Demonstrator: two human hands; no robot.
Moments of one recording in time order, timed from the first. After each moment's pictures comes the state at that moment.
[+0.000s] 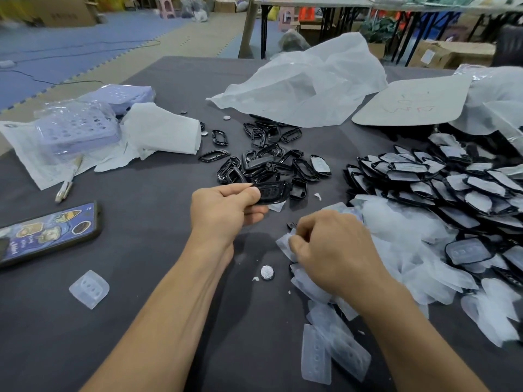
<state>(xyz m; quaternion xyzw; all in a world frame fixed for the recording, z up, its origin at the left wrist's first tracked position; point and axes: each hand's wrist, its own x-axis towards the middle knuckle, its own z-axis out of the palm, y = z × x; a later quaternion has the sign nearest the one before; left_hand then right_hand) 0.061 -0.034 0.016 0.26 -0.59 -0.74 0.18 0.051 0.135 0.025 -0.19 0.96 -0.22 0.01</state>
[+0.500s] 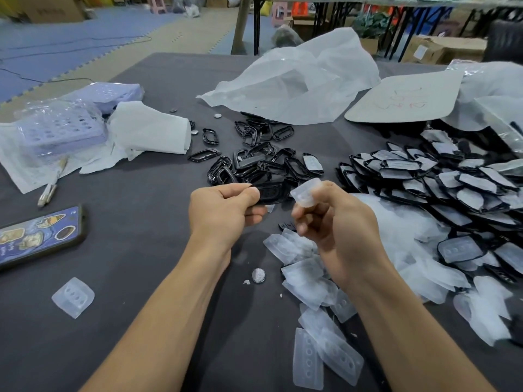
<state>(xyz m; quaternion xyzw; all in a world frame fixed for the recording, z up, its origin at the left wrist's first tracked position) 0.054 -0.025 0.011 0.25 -0.62 -0.72 0.18 0.037 0.134 0.040 0.02 0.58 -0.80 0.17</state>
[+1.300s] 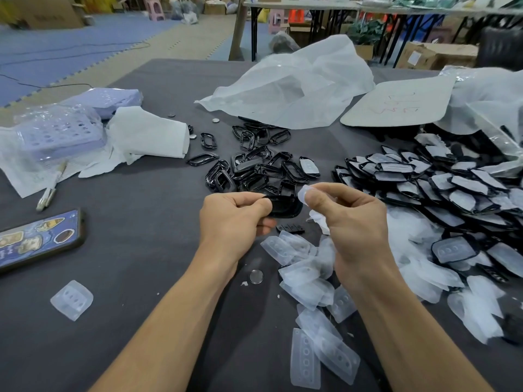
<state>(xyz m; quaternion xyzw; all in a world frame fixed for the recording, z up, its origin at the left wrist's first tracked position) 0.059 -0.013 0.007 0.22 -0.66 -0.71 0.15 0.035 0.142 0.035 0.01 0.65 -0.76 0.01</state>
